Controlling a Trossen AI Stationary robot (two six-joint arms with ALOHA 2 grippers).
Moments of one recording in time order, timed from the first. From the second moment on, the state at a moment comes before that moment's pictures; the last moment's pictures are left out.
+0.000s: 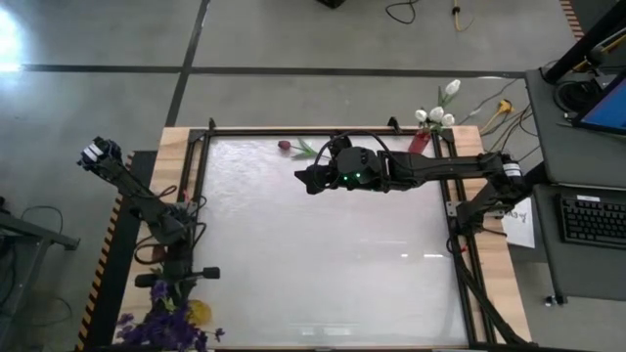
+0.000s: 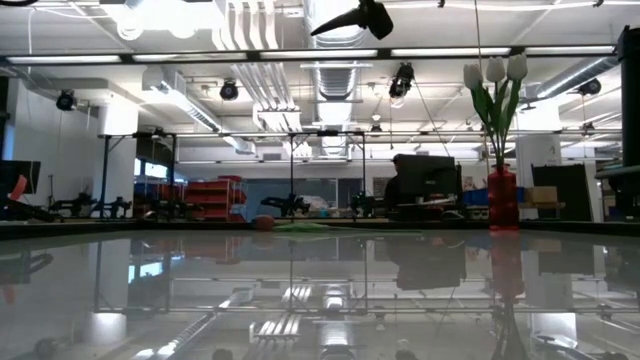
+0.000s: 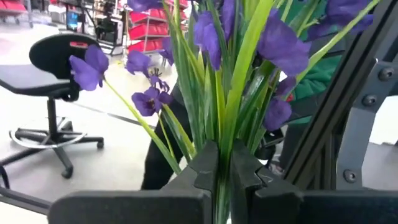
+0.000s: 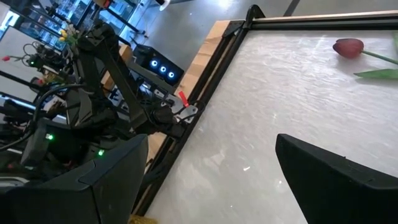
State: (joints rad) left arm -0.74 0.72 0.30 0.39 0.70 -0.20; right arm 0.01 1.65 1.61 -0.41 0.32 1.01
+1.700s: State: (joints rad) left arm -0.76 0.69 0.30 0.13 0.63 -0.24; right arm 0.01 1.65 1.61 -0.41 0.32 1.01
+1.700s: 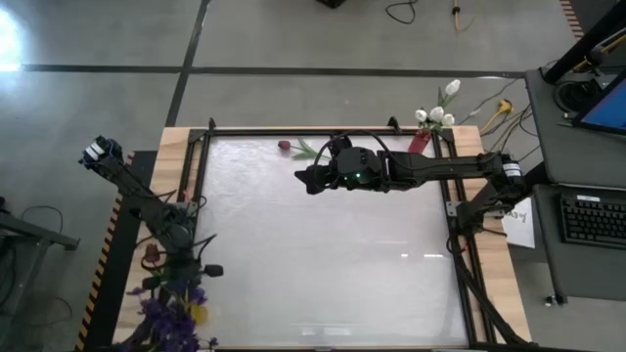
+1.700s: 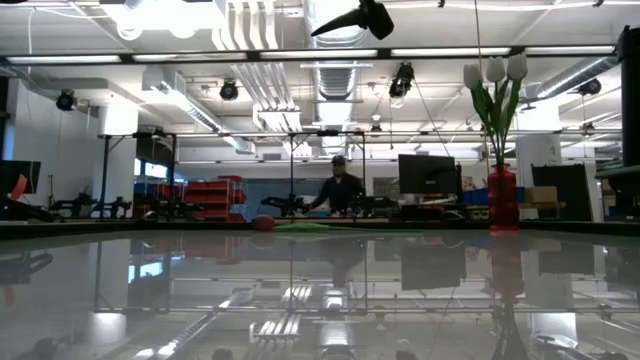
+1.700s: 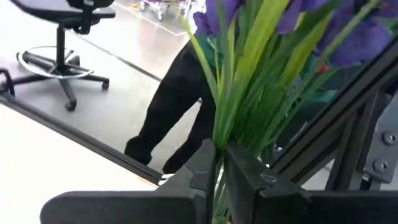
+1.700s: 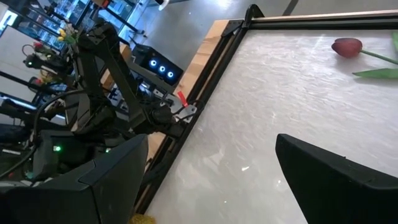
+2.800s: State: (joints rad) left arm -0.76 0.67 0.58 -0.43 0.51 -0.29; right arm 0.01 1.65 1.61 -0.41 0.32 0.98
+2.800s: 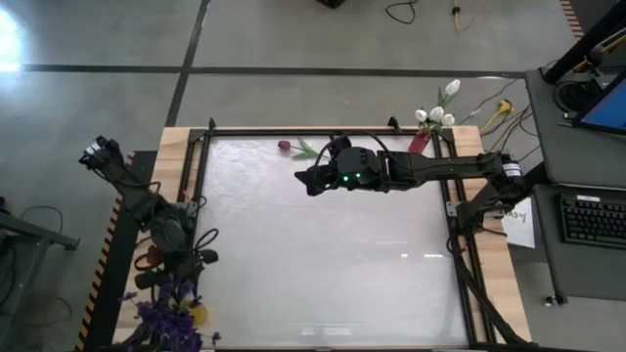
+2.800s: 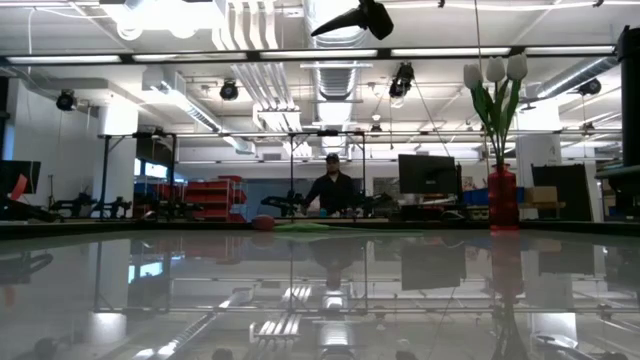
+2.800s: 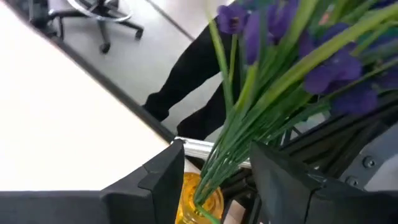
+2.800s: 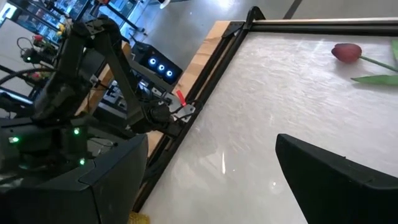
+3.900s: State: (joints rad) left arm -0.55 0.57 0.79 -0.85 -0.46 -0.63; right arm -0.03 1.65 1.45 -0.76 0.31 0.70
